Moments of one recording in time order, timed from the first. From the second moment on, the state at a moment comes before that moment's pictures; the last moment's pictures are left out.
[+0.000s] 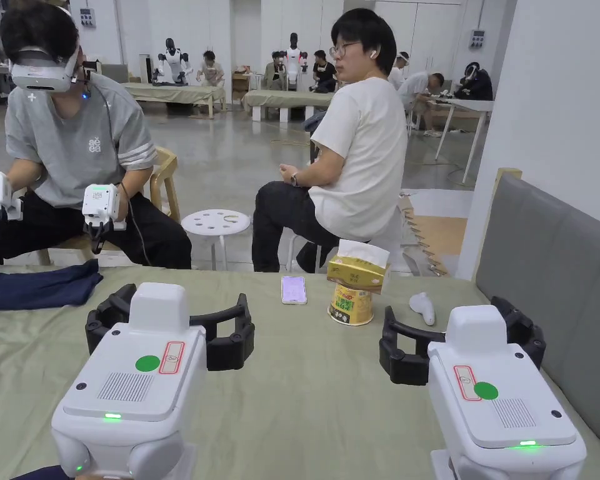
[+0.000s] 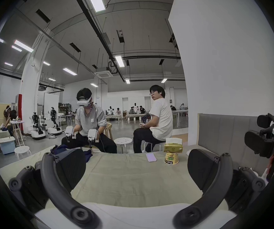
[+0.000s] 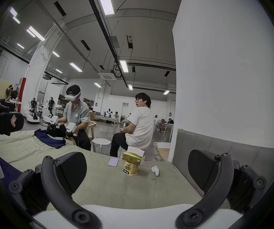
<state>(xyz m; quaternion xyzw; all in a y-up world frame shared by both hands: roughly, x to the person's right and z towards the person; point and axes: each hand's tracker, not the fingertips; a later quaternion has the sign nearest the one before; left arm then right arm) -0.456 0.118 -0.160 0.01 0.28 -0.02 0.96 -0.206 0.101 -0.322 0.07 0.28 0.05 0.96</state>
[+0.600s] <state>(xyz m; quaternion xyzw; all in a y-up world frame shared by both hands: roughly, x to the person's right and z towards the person) -0.451 0.117 -0.159 0.01 0.28 -0.02 0.96 -0.205 0.098 -0.318 0.07 0.27 0.05 0.96</state>
